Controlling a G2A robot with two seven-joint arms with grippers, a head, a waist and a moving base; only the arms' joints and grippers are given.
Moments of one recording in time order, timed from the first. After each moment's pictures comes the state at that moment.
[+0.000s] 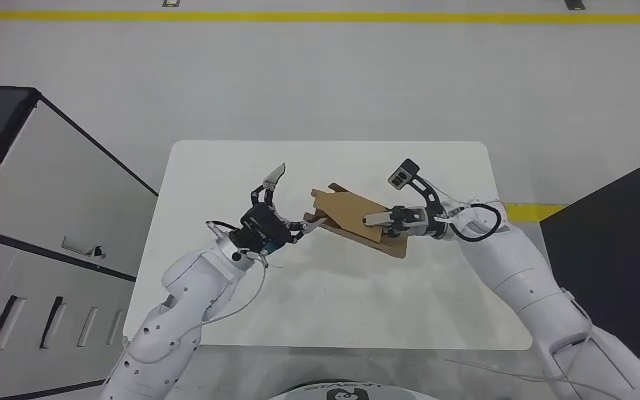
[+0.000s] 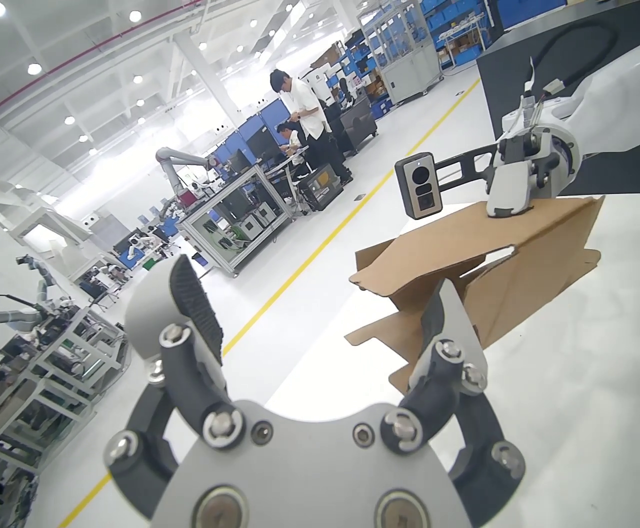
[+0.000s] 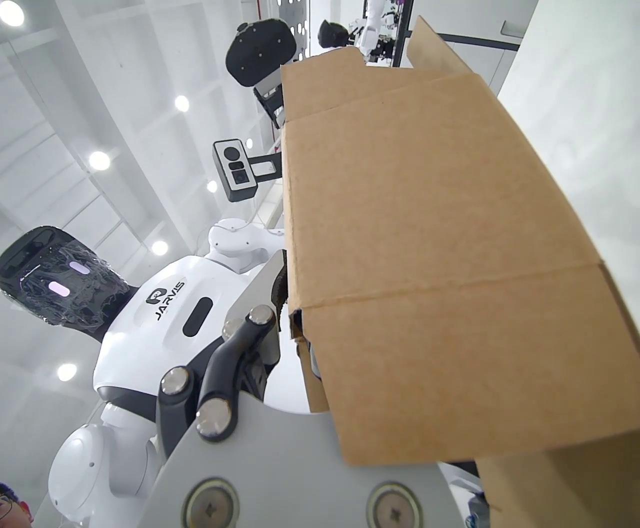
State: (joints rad) left arm 1.59 -1.13 -1.26 -1.97 1.79 -0.29 0.29; right arm -1.01 -1.08 0.95 -1.14 0.90 -0.34 1.48
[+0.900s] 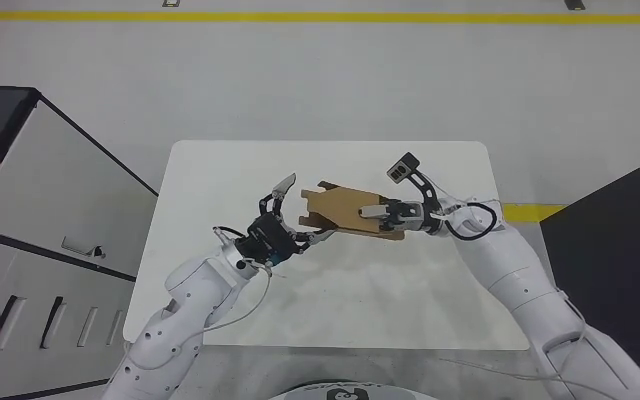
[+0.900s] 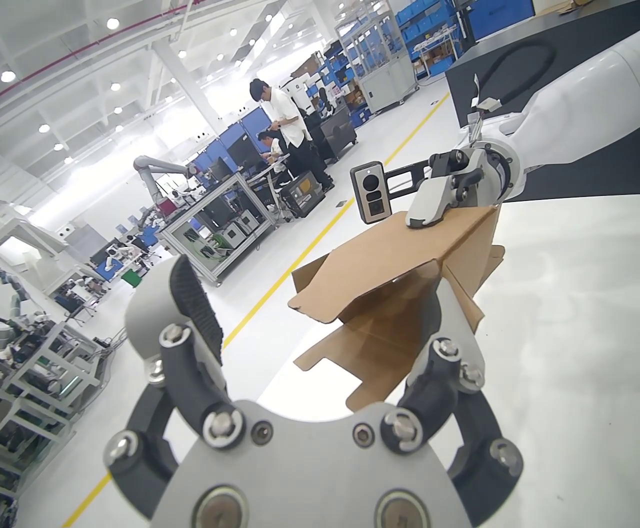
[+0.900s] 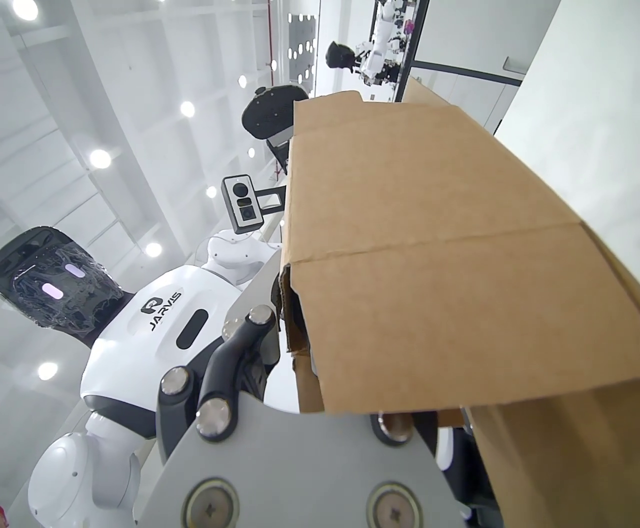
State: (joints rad) left arm 1.60 -1.12 -1.24 -1.99 1.80 -0.33 0.30; right arm -1.02 -1.11 0.98 -1.14 0.89 -0.38 1.44
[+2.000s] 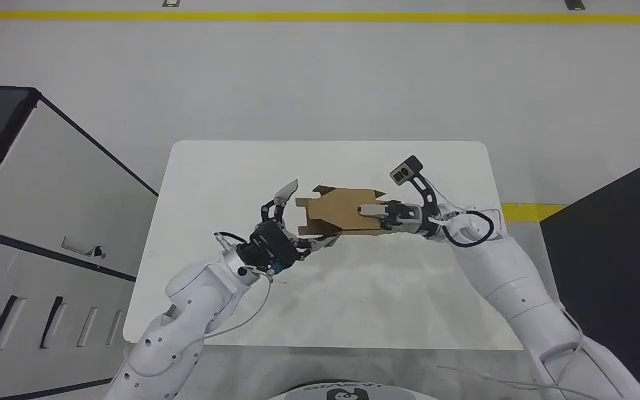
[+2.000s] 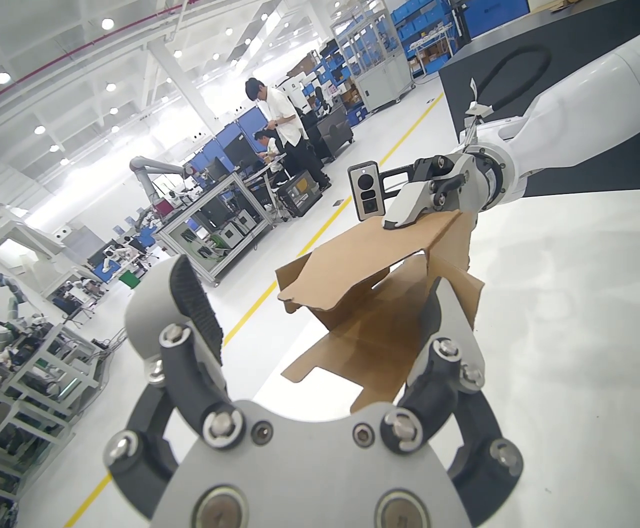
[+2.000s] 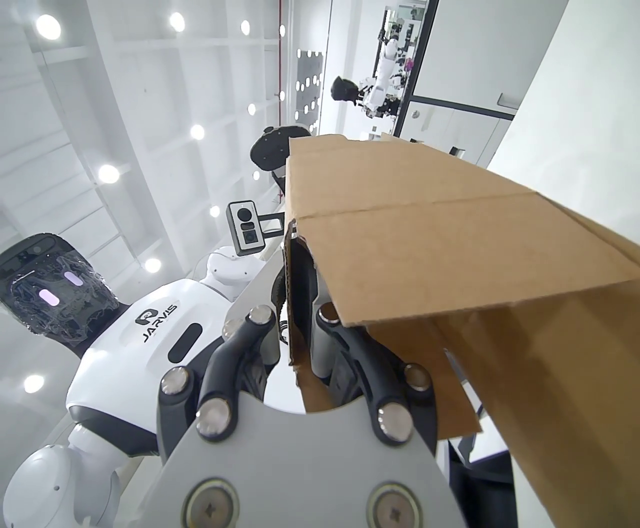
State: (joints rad) left arm 1.63 -1.11 -1.23 -2.01 1.82 -0.32 0.31; right arm -1.08 -1.13 1.02 -1.17 0.86 -0.41 1.37
